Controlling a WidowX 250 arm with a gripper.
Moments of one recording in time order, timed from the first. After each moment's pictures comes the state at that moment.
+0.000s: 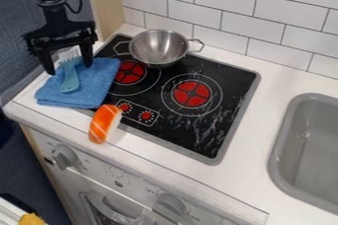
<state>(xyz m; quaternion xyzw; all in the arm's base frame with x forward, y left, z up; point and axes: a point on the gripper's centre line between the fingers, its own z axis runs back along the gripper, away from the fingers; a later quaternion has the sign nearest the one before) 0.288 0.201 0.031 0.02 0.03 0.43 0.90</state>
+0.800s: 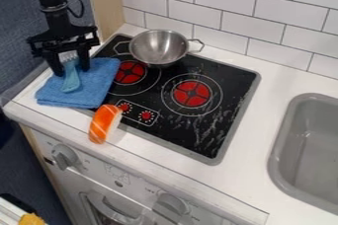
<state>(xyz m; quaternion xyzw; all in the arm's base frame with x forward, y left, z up) 0.296 0.206 0.022 0.00 0.01 0.40 0.92</state>
